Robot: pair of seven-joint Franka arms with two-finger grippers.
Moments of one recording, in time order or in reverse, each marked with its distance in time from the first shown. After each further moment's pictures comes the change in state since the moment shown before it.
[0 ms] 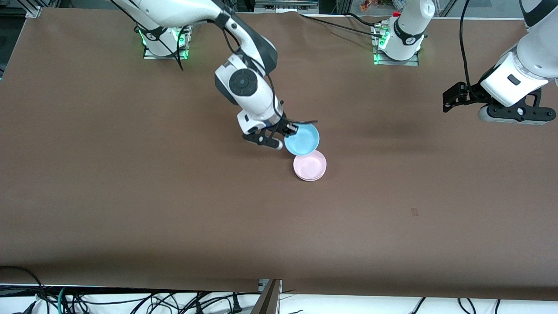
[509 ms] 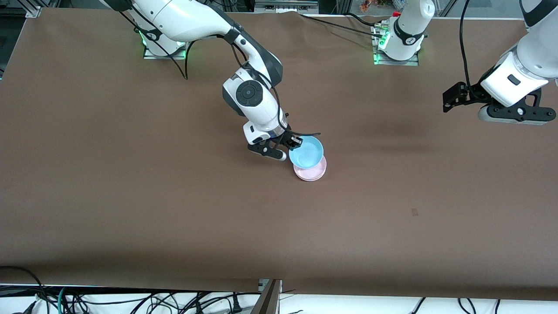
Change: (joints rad) left arm 0.000 0.000 0.000 0.000 0.000 0.000 0.000; right arm 0.071 0.063 -0.074 0.078 -0.005 0.059 0.033
